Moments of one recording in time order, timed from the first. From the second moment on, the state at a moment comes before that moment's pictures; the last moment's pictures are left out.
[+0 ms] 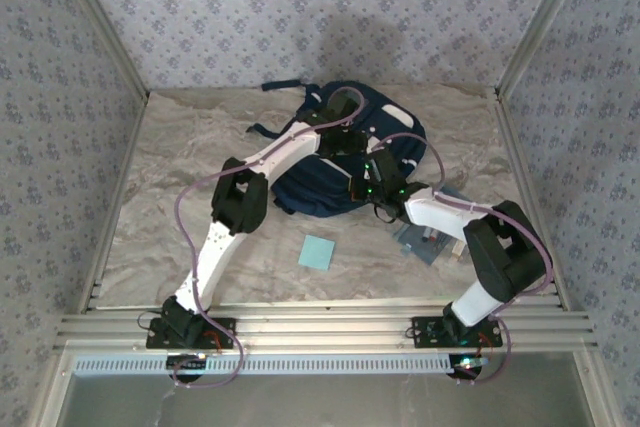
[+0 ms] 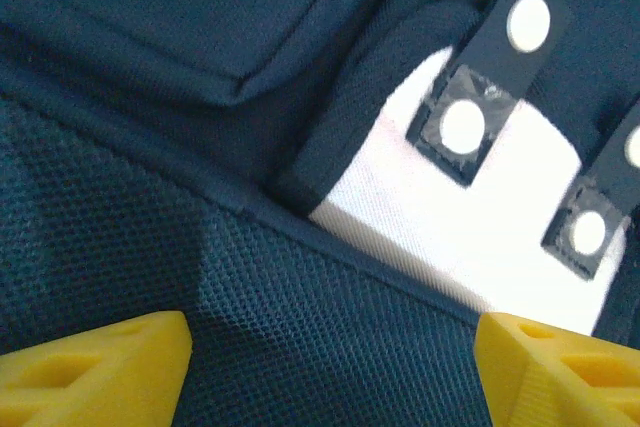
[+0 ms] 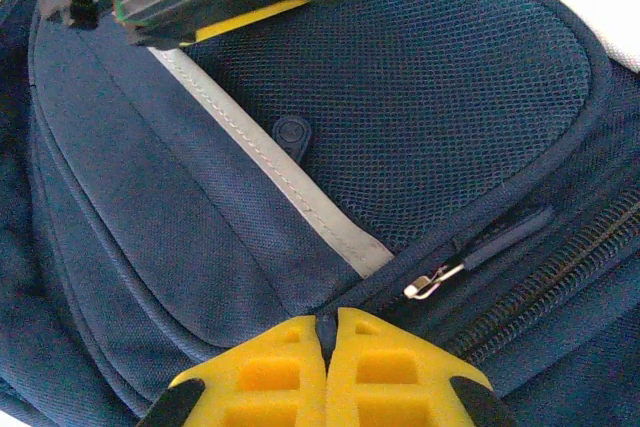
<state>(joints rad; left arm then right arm) -0.67 2.48 2.27 -0.77 0.06 -0.57 0.56 1.58 0.84 0.00 0.00 0.52</state>
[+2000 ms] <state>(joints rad) -0.56 1.75 1.10 -0.20 0.09 -1.17 0.75 1.74 1.02 0.12 0.11 0.32</state>
